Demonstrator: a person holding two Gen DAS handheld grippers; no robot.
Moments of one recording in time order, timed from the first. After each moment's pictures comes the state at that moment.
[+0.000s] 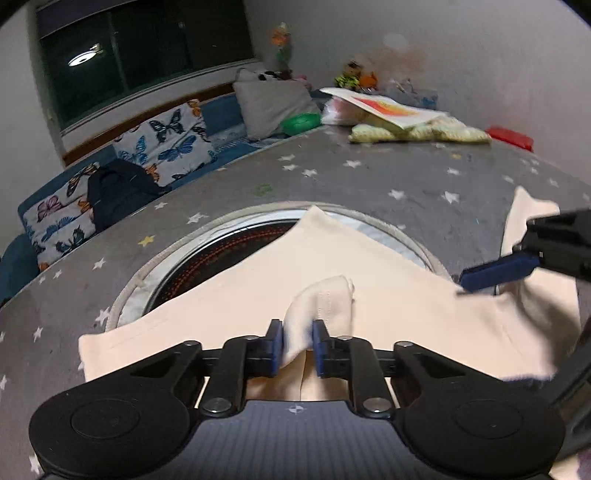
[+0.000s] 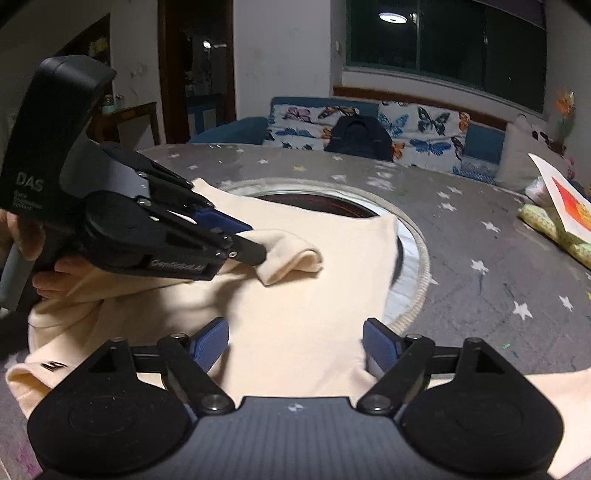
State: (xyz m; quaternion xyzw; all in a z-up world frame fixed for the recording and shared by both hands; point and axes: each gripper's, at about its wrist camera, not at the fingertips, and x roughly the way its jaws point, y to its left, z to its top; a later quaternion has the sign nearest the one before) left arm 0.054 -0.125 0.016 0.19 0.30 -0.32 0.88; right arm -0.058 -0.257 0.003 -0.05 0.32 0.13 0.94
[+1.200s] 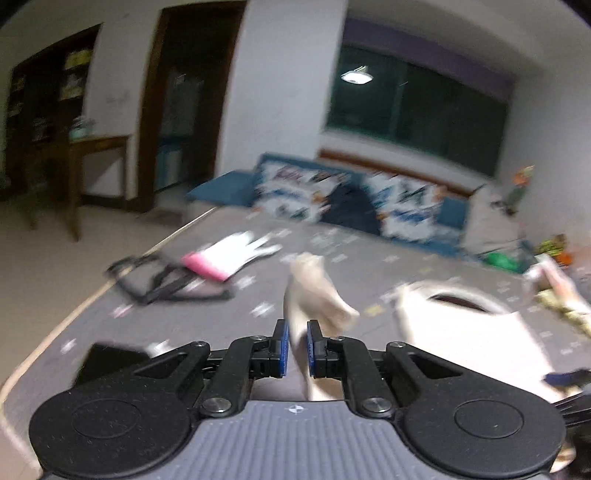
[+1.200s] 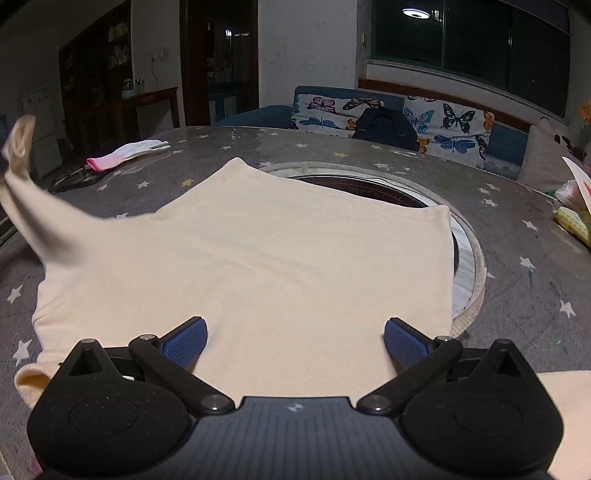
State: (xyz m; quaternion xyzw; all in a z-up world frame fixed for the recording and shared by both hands) left arm -0.099 0.158 0.075 -0.08 0.24 0.02 0.97; right arm -0.057 -0.221 -0.017 -0.06 0.34 0.16 0.93
